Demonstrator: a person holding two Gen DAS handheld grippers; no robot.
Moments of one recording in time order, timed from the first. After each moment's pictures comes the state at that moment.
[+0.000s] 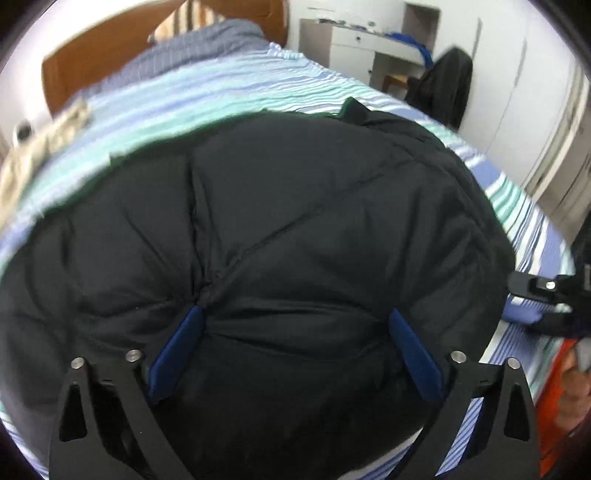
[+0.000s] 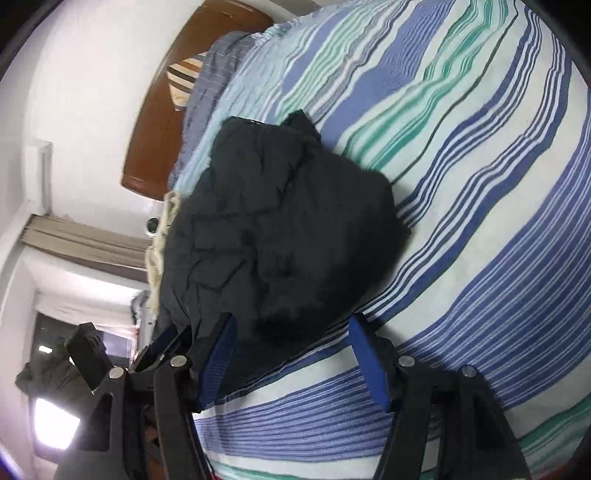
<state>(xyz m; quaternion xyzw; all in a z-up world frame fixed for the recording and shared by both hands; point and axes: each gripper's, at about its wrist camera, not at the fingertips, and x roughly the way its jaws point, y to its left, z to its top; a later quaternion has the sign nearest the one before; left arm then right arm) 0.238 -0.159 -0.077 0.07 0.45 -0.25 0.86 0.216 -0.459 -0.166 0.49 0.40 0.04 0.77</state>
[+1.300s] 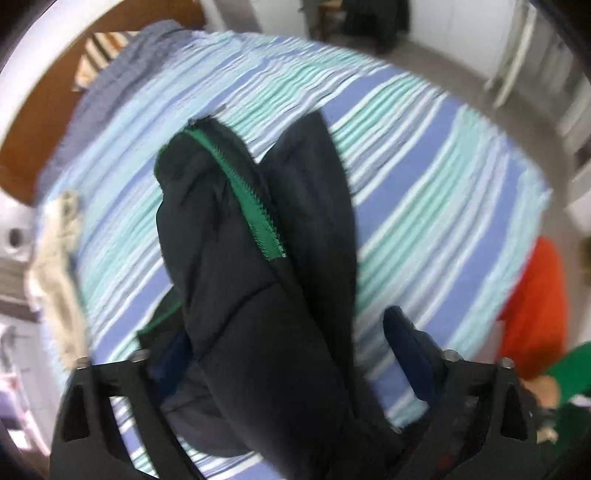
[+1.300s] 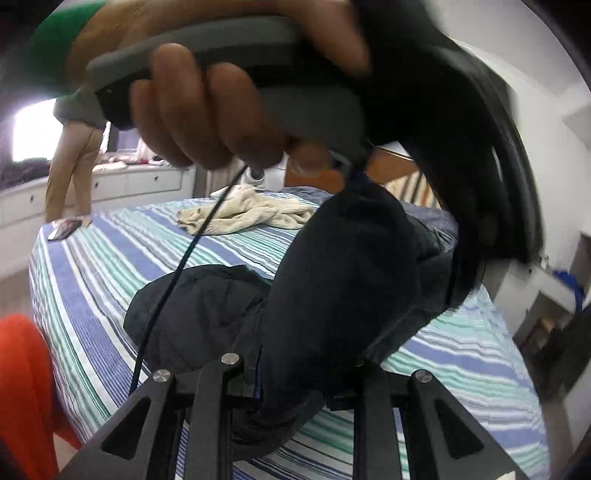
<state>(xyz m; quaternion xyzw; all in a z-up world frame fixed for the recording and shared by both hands) 0.273 -0.201 0.103 0.32 0.51 -0.25 0.76 0.193 -0.180 0.024 -0.16 0.17 0.17 0.96</state>
